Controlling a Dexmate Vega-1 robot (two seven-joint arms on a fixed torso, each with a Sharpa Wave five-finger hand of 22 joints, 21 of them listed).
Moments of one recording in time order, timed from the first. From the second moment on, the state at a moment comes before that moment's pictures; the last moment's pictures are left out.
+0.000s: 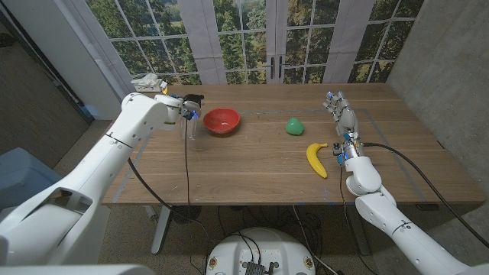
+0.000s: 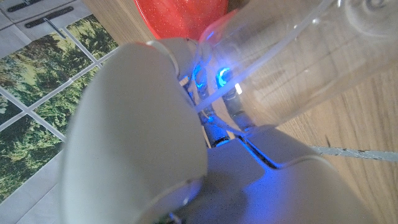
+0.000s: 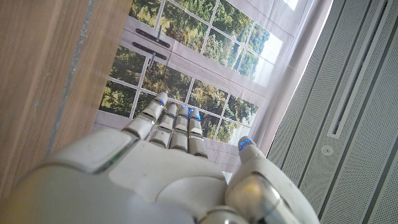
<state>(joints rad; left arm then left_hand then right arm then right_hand) 0.64 0.61 0.33 -1.87 -0.68 1.01 0.61 1.58 -0.15 0.76 -0.15 0.50 0.87 -0.02 0.20 0.51 0.66 -0.11 1.43 1.18 0.68 -0.06 1.25 0.99 0.31 0.06 1.57 0.80 -1.08 -0.48 -0.29 -1.47 0.38 0.63 -0.21 0.16 0.14 0.38 0.05 0.19 0.29 0.06 0.20 0.19 0.25 0.02 0.21 0.21 0.13 -0.04 0.25 0.36 0.29 -0.04 0.24 0.16</state>
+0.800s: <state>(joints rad) 0.64 0.60 0.32 -1.89 -0.72 1.04 0.65 1.58 -0.15 0.76 -0.15 0.52 1.13 0.08 0.20 0.34 0.66 -0.10 1.41 1.17 0.68 -0.06 1.26 0.99 0.33 0.04 1.56 0.80 -1.08 -0.49 -0.29 -1.47 0.39 0.64 -0.21 0.16 0.14 0.38 0.05 0.19 0.29 0.06 0.20 0.19 0.25 0.02 0.21 0.21 0.13 -0.04 0.25 0.36 0.29 -0.04 0.23 0.16</state>
